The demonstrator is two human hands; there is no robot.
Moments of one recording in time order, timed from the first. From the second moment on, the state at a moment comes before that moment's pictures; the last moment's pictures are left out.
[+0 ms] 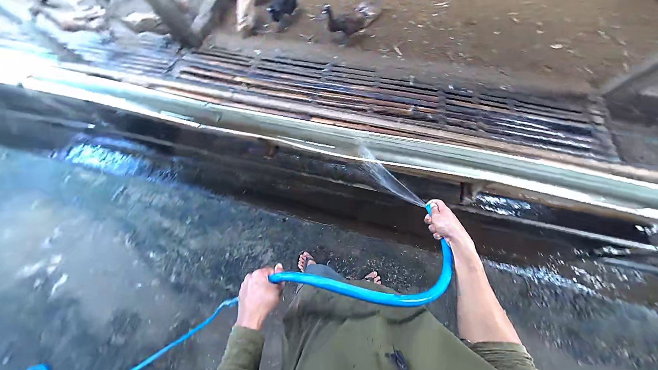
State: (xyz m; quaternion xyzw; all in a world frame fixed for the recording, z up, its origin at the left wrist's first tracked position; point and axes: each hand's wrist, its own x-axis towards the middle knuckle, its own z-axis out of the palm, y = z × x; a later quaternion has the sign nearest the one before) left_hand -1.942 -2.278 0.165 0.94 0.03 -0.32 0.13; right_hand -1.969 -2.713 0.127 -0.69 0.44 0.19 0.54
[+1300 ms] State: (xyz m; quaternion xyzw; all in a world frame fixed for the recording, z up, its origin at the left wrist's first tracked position) left_hand -1.755 -1.990 0.160 0.90 0.30 -0.14 0.28; right_hand -1.405 -2.313 0.211 -0.82 0.10 0.17 0.54
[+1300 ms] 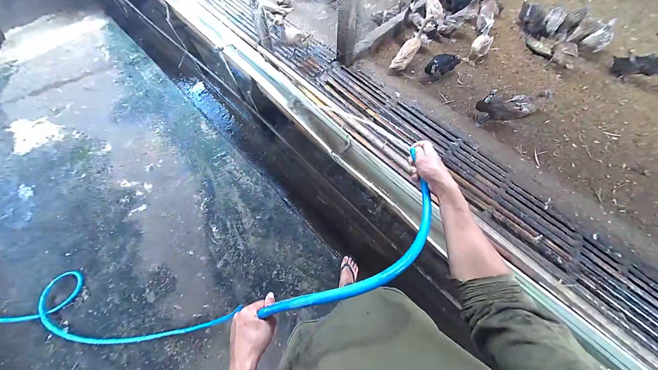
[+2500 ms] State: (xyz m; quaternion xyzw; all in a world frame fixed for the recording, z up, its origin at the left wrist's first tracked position) left_hand -1.374 -1.771 0.142 0.91 0.14 -0.25 0.30; right_hand -1.078 -2.128 0.263 -0.97 0.08 0.13 0.18
